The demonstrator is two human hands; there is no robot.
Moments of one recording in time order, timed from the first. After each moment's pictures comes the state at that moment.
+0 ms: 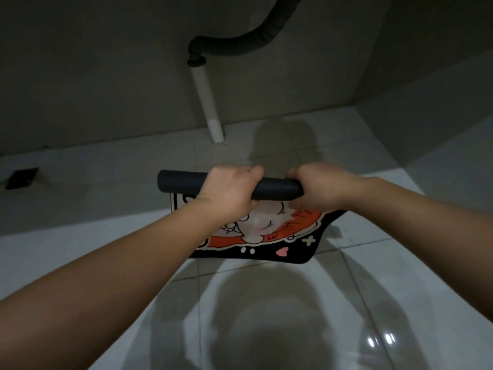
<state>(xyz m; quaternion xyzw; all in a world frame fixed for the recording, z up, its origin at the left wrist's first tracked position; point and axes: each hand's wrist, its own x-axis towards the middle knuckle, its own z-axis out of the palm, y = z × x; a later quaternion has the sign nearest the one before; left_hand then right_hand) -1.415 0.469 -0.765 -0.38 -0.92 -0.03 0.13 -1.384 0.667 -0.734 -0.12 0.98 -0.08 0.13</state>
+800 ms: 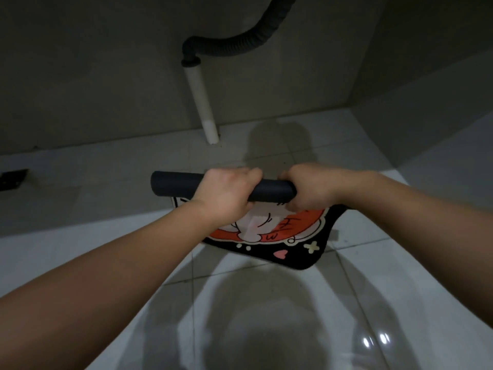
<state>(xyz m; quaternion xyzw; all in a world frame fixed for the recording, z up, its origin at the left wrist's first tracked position) -1.416 0.470 -0.771 -0.40 -0.90 -0.04 0.15 -1.393 0.662 -0.728 -0.11 0.96 -0.11 0.23</state>
